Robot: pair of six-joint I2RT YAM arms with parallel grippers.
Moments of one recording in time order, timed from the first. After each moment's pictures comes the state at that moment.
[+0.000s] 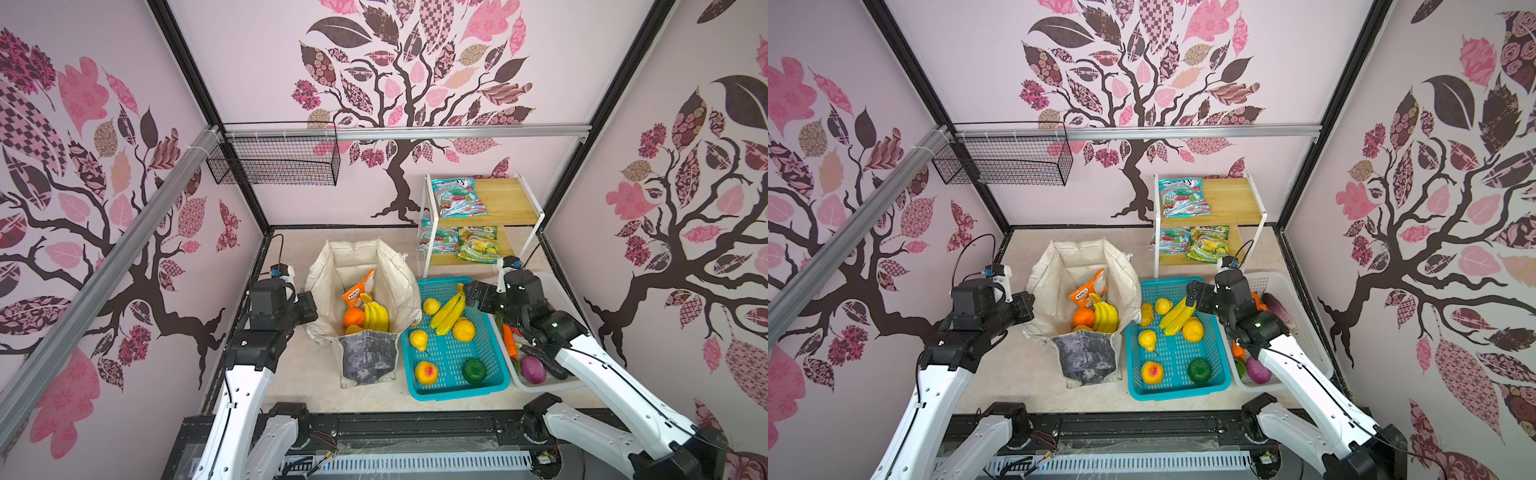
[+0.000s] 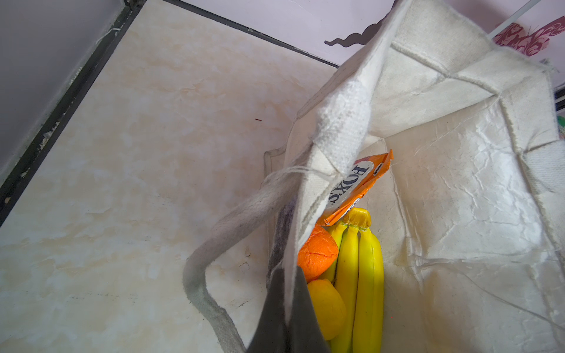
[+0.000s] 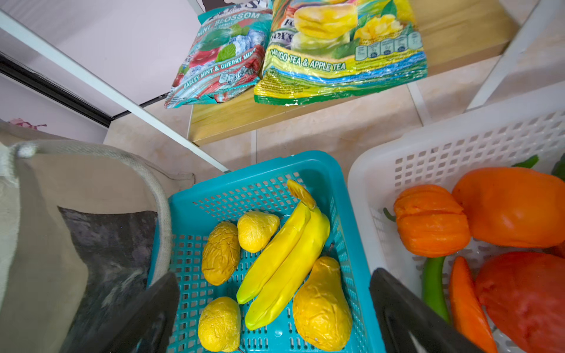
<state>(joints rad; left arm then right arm) -0.06 0.80 0.89 -0.72 0.09 -0.31 0.42 0.94 0.83 -0.45 0.09 0.60</state>
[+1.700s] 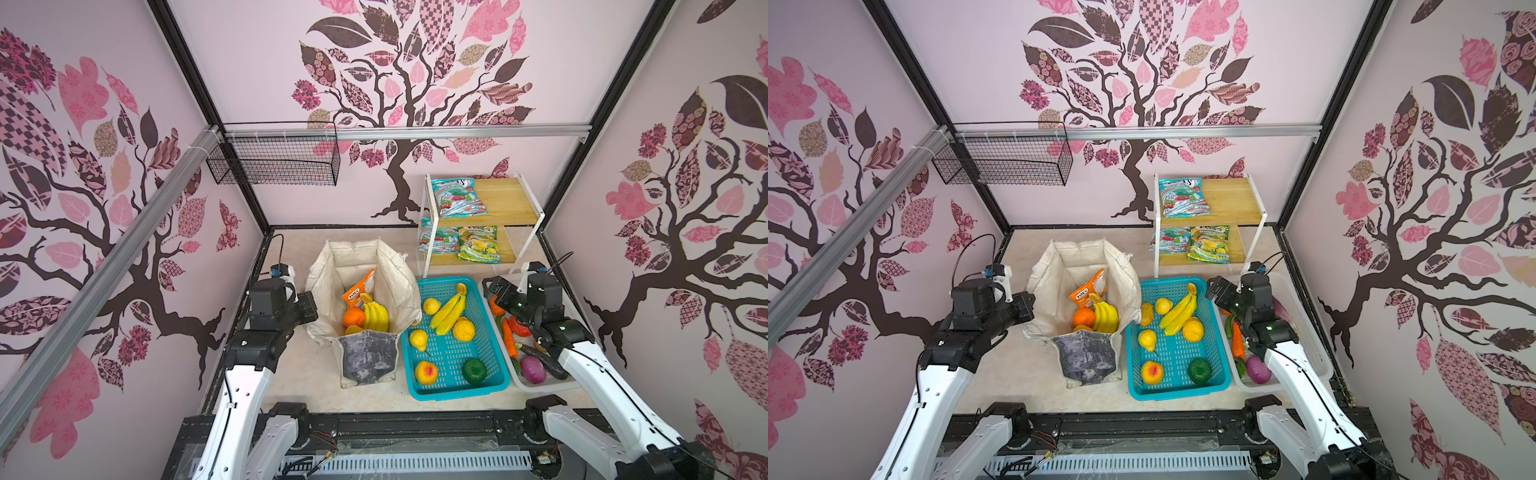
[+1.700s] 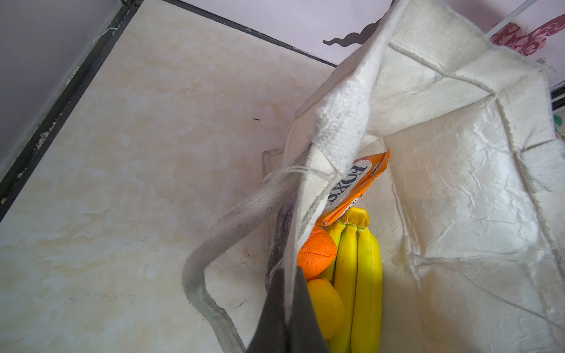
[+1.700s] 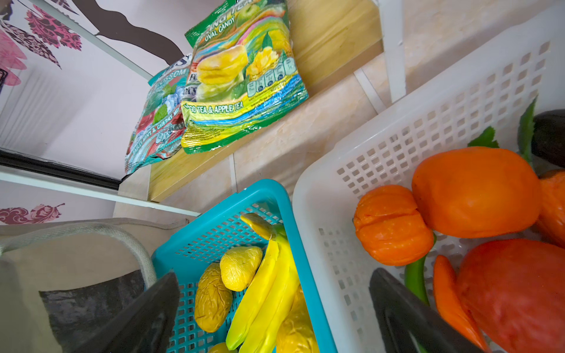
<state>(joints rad) -0.06 0.80 0.89 -0.72 0.10 -0.31 0.15 0.95 0.69 -0.28 -0.08 0.69</state>
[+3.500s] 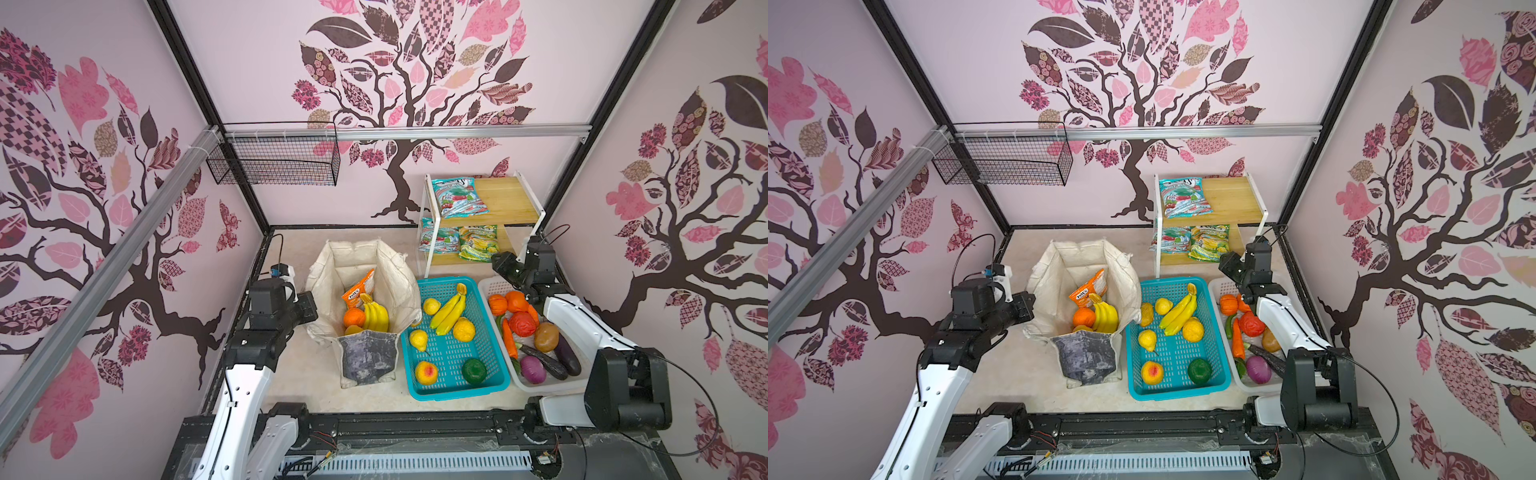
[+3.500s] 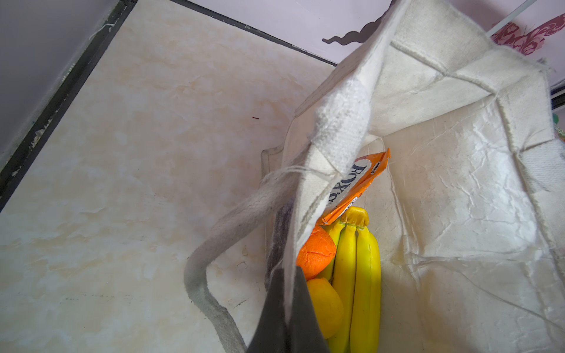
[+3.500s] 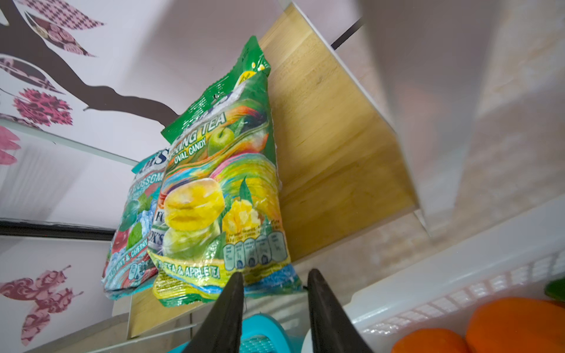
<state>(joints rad) -0.04 0.81 0.89 -0.72 0.11 -0.30 0.00 1.37 0.86 0.04 -0.18 0.73</state>
